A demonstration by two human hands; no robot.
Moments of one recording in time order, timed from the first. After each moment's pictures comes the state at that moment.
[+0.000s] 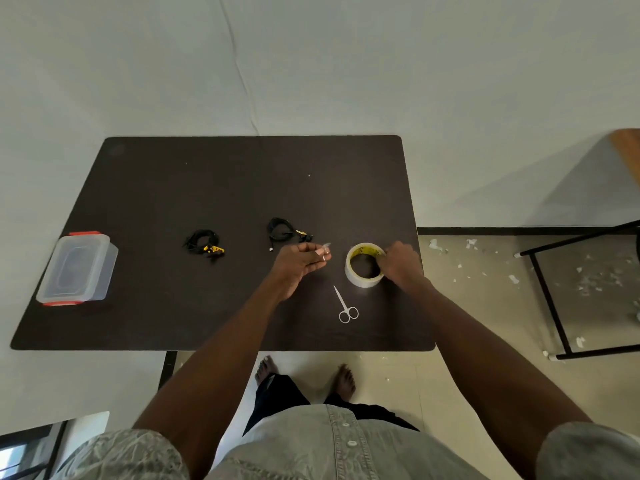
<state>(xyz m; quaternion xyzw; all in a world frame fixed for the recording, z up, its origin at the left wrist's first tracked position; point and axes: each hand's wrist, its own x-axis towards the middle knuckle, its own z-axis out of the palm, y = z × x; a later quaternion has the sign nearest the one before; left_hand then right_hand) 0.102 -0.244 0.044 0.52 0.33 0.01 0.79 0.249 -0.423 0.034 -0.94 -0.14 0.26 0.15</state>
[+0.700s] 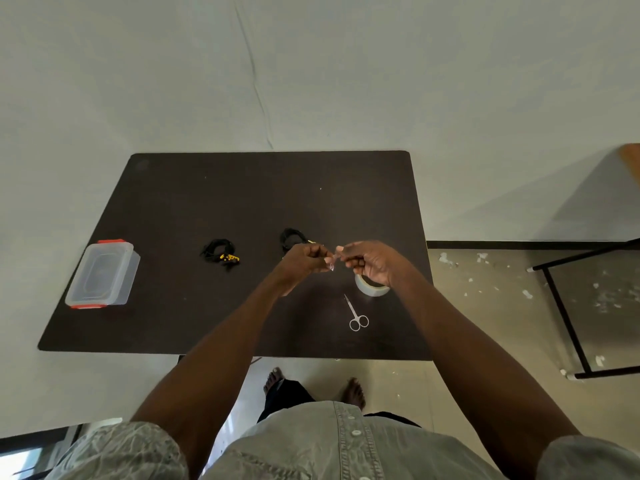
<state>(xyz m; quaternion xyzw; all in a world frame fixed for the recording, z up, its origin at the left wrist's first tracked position) 0.095 -0.221 0.068 0.70 0.22 -0.04 0.68 0.220 -0.367 0.084 -0.64 -0.05 0.54 0.55</state>
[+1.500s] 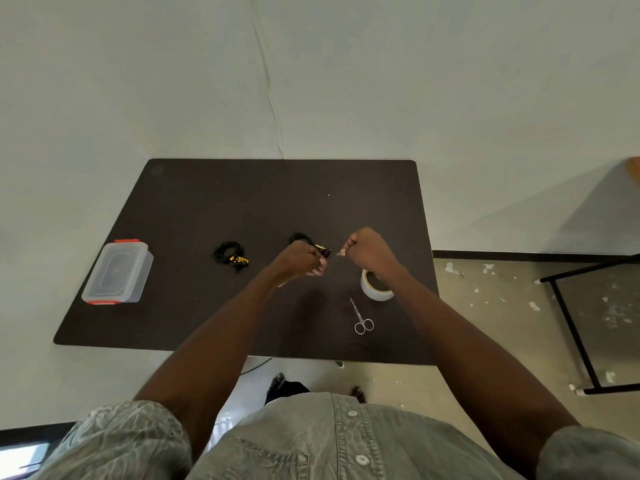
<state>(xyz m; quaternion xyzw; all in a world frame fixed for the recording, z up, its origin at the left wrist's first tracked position) 0.096 -0.201 0.085 0.75 0.32 -0.10 0.58 0.210 -0.340 0.106 -0.87 -0.26 0.29 0.30</state>
